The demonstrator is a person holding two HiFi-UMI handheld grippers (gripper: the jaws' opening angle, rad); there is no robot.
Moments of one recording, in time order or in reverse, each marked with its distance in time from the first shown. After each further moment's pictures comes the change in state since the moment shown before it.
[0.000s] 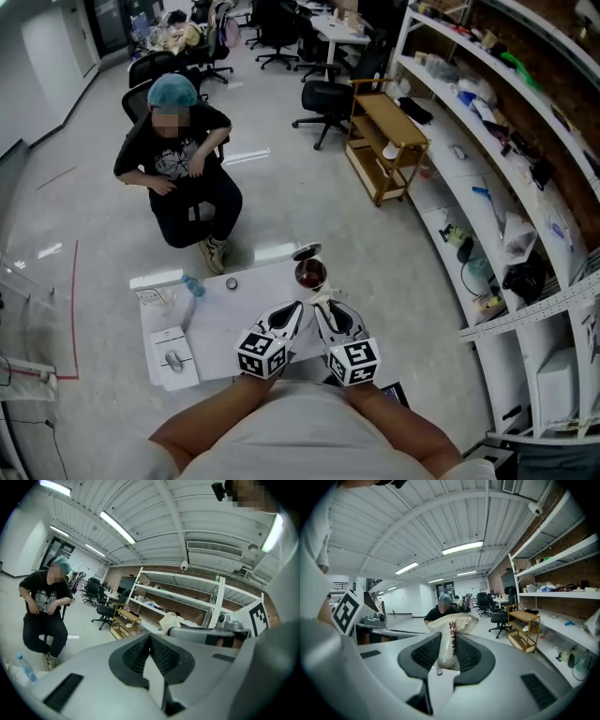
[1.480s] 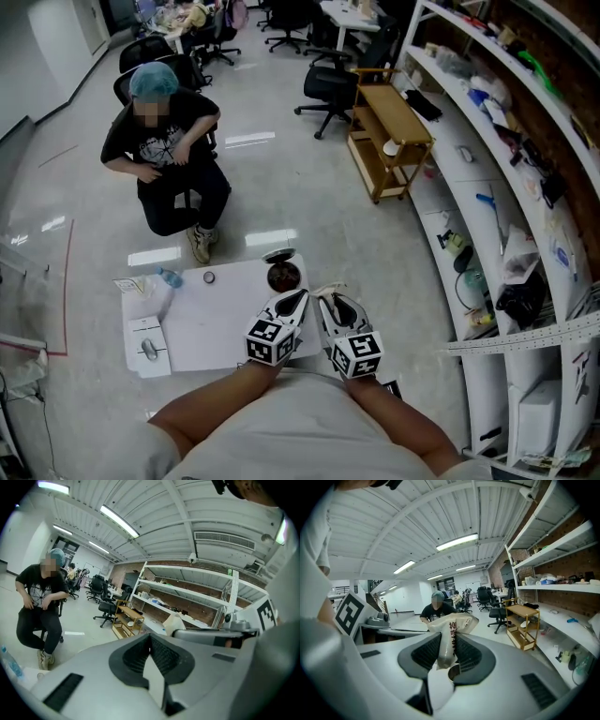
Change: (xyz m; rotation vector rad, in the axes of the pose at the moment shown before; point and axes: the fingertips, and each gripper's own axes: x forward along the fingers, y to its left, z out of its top) left arm 0.154 -0.034 -0.003 -0.031 0.033 0.076; right arm 0.001 -0.152 -0.001 0.048 0.063 0.042
